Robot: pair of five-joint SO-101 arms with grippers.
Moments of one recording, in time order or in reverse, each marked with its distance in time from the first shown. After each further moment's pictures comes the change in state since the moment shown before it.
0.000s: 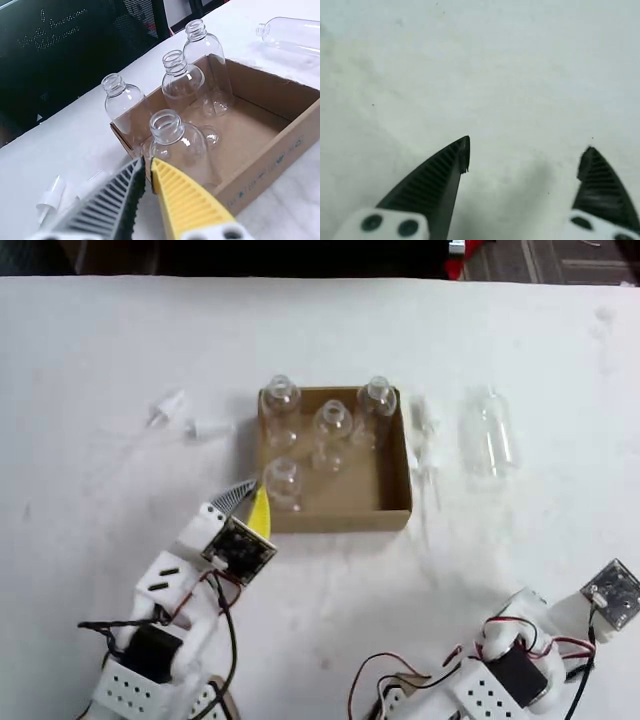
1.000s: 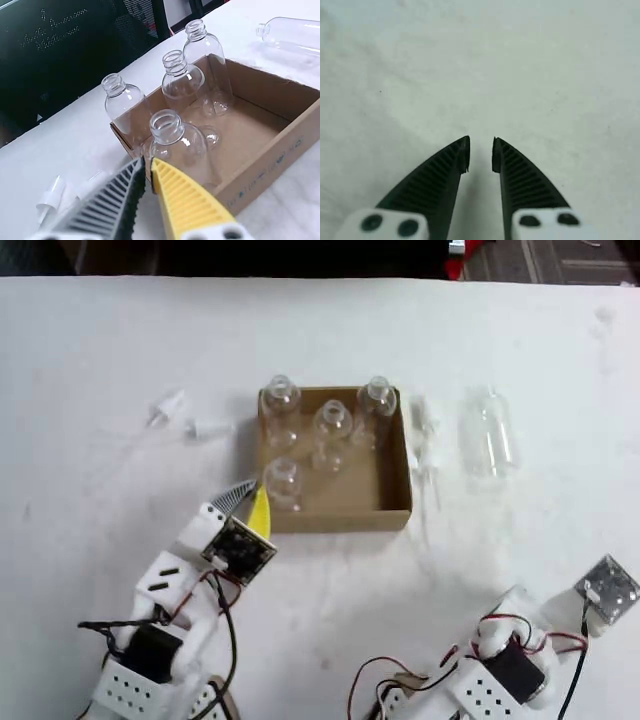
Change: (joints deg) left arm 0.0 0.0 0.0 0.0 0.0; right arm -5.2 0.1 0.0 -0.5 -1.4
